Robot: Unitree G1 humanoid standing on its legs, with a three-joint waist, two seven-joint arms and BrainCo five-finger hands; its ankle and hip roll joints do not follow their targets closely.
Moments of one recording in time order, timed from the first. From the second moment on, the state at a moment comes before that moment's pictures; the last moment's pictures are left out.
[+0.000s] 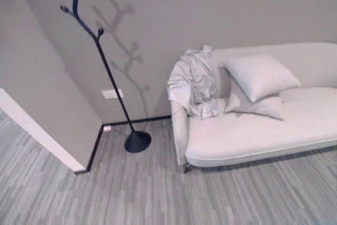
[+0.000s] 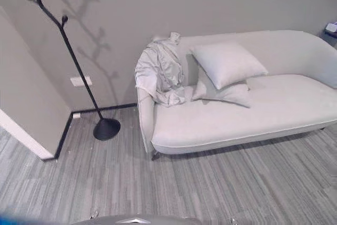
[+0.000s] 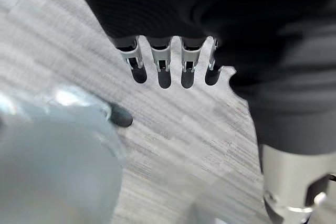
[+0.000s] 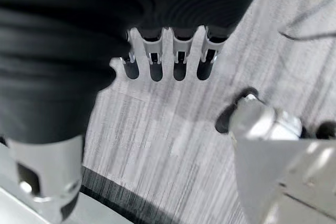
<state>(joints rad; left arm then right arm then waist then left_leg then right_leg) -0.07 0.17 0.07 1.49 -0.72 -0.14 -0.06 -0.01 -0.23 -0.15 1.47 0.92 -0.05 0.07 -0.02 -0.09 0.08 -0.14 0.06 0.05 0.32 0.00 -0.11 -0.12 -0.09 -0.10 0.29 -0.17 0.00</state>
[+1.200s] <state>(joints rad) -0.04 0.17 0.00 1.49 -0.69 -0.17 -0.04 -0.01 -0.16 -0.06 1.38 0.90 -0.07 0.07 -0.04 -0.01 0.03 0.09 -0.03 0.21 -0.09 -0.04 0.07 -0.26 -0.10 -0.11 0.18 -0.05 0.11</state>
